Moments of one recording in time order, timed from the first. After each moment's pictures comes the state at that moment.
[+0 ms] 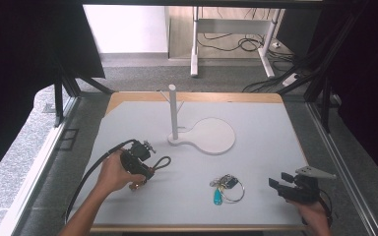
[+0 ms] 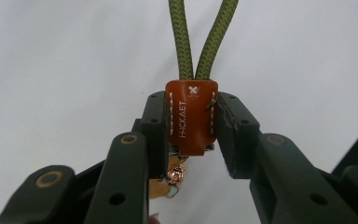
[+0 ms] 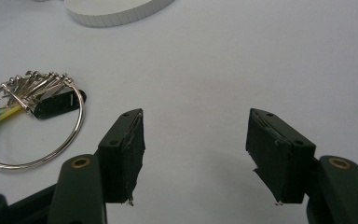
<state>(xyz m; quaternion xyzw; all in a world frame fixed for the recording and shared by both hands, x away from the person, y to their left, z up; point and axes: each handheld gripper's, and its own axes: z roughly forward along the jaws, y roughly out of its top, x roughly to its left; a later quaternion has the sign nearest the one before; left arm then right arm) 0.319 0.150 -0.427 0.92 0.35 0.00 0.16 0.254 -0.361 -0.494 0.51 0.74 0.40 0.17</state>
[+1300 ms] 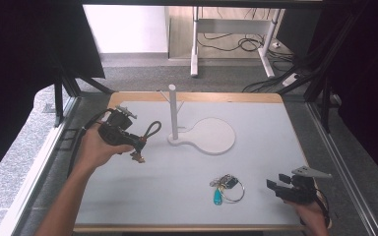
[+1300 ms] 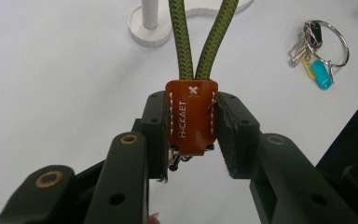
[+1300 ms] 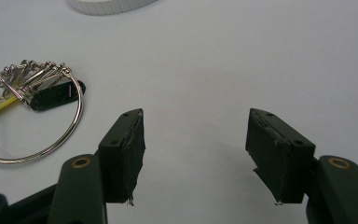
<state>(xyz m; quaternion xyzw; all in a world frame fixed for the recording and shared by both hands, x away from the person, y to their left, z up) 0.343 0.183 -0.344 0.88 0.39 0.03 0.27 0.256 -0.354 -0.499 0.51 0.75 0.39 0.16</state>
